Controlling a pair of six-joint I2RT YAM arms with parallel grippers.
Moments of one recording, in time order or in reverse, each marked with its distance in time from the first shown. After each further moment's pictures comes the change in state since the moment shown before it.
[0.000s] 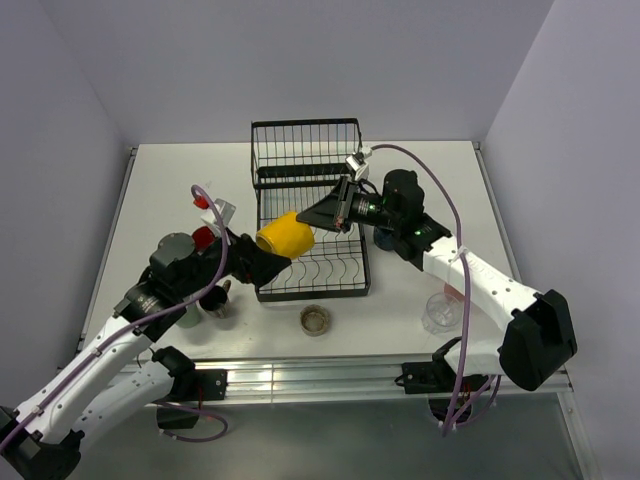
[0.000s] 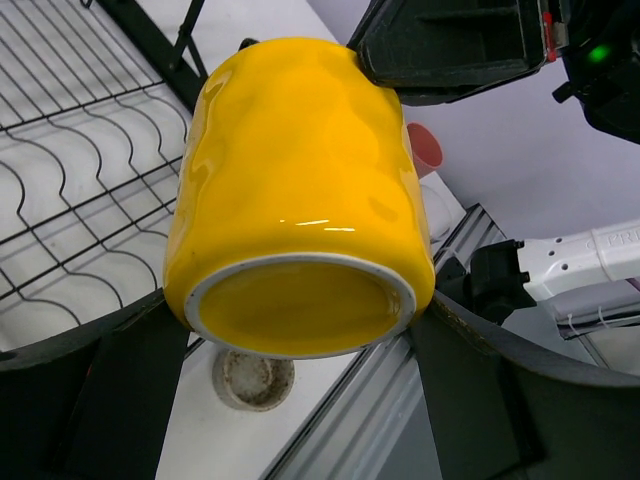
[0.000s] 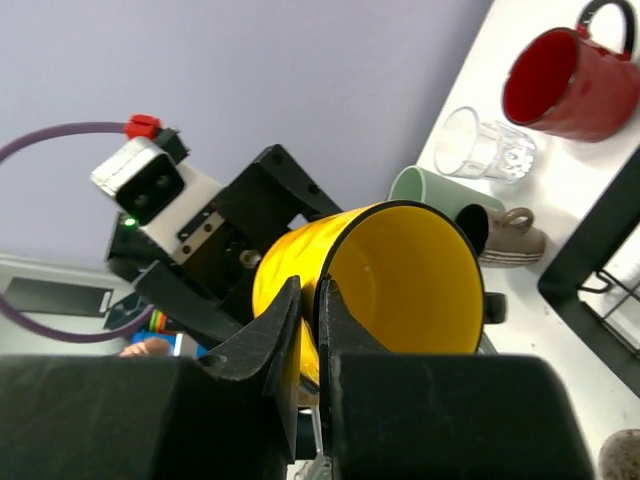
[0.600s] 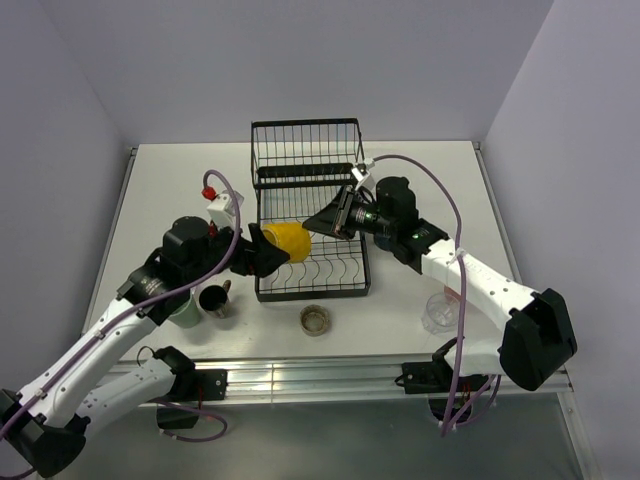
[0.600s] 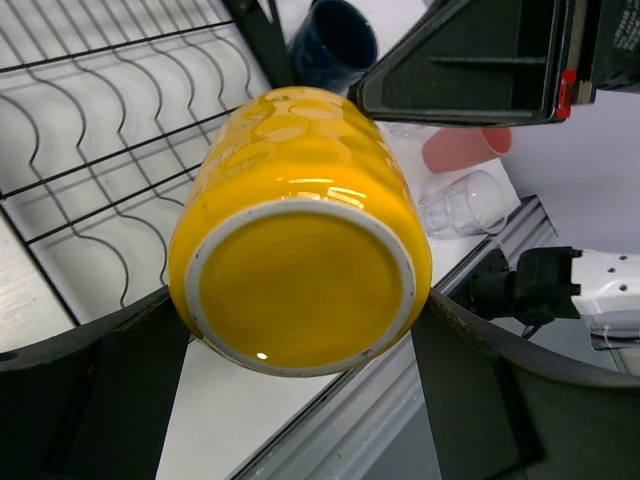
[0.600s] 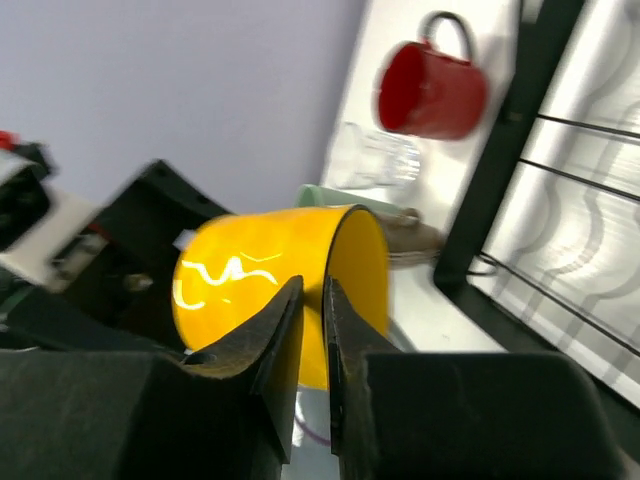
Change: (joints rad) left arm 0.000 0.117 0.146 -0.237 -0.087 0.002; right arm 0.015 0.000 -0.035 -0.148 0.181 -0.118
